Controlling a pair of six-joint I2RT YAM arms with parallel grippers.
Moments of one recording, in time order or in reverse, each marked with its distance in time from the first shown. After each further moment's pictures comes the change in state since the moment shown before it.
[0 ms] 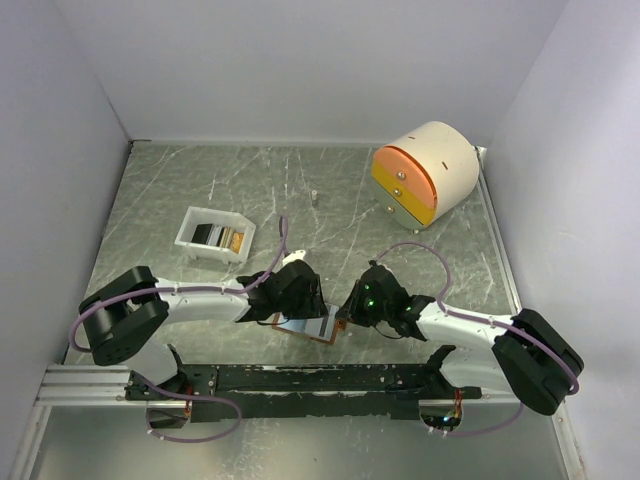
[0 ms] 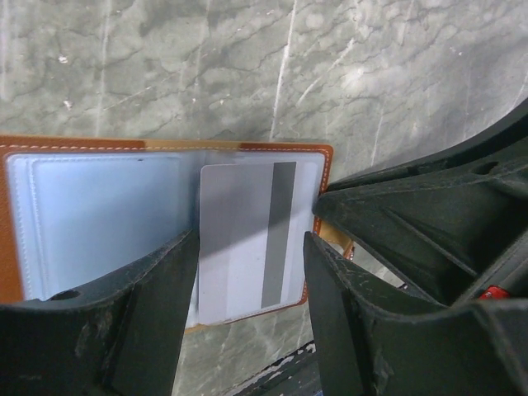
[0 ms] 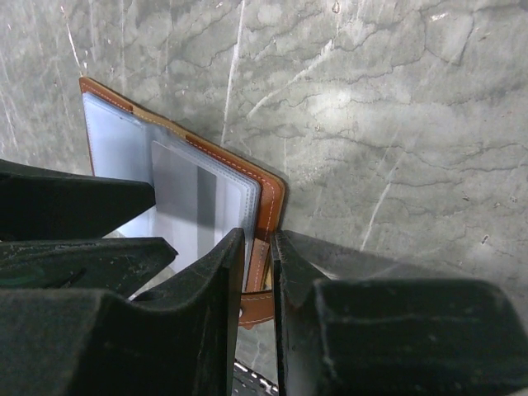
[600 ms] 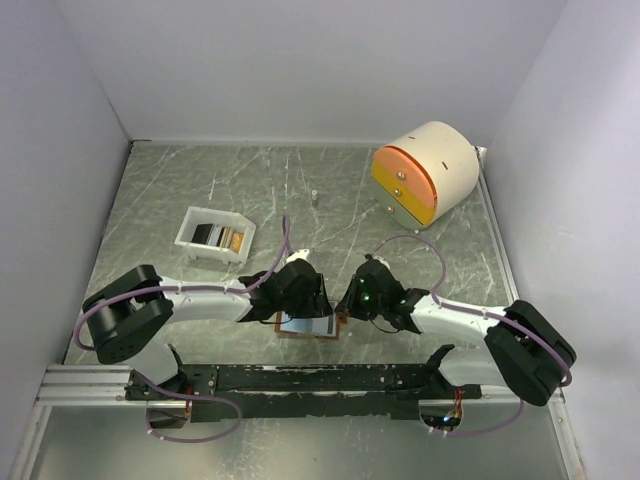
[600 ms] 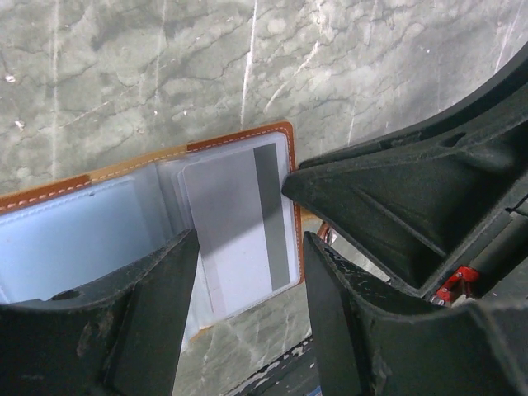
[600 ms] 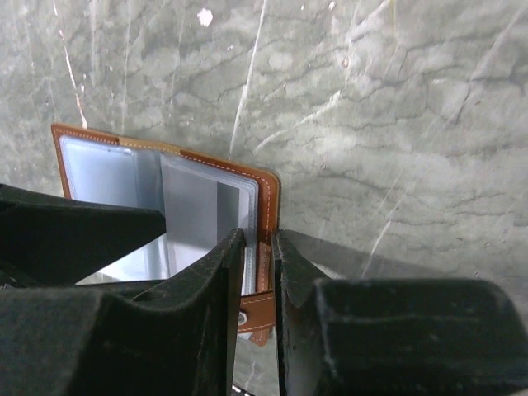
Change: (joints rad) left arm 0.000 0.018 -0.001 0.073 0.047 0.005; right arm -0.004 0.062 0.056 -0.003 0.034 -0.059
